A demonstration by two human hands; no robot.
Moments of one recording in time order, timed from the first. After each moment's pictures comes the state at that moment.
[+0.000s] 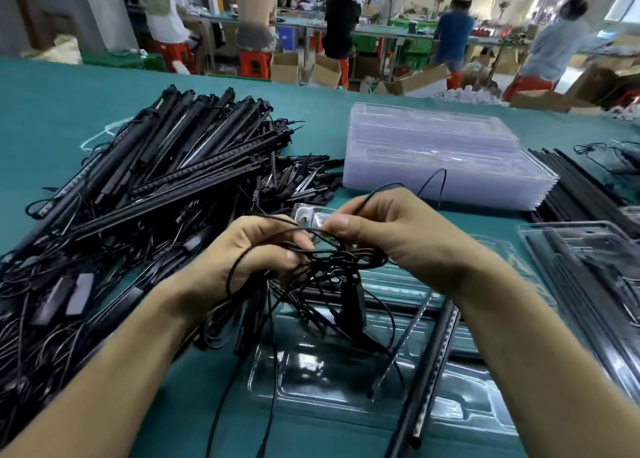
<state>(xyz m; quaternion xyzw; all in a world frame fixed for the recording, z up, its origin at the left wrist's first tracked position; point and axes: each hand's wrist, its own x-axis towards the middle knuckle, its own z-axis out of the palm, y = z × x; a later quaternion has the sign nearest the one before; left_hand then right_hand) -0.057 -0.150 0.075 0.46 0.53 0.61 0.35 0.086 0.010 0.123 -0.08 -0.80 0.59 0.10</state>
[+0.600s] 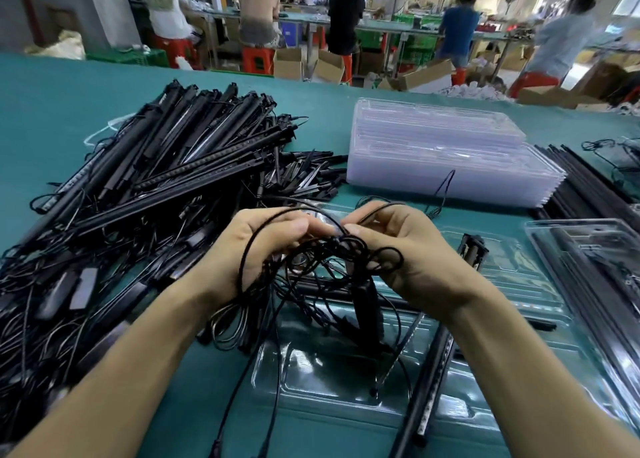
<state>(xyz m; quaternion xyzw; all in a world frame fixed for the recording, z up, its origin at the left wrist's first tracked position) -0.046 -0.145 0.080 0.47 0.56 0.62 0.27 0.090 0.004 0.091 -0.07 -0.64 0.75 0.16</state>
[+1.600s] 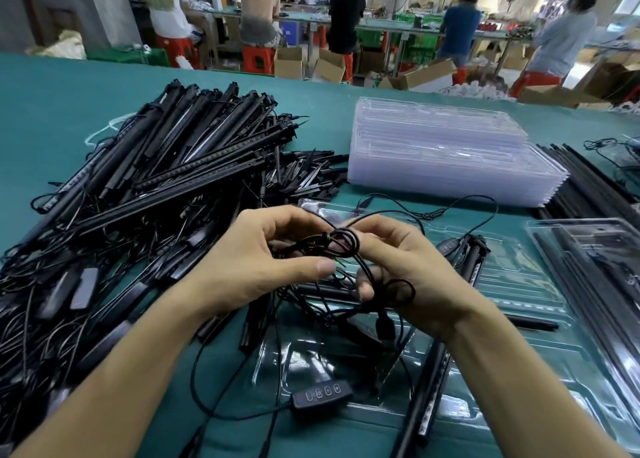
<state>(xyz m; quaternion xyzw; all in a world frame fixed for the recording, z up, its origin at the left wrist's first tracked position) -0.046 -0.151 0.079 0.49 0.62 0.56 0.23 0.096 0.000 0.079 -0.09 -0.61 0.78 0.11</state>
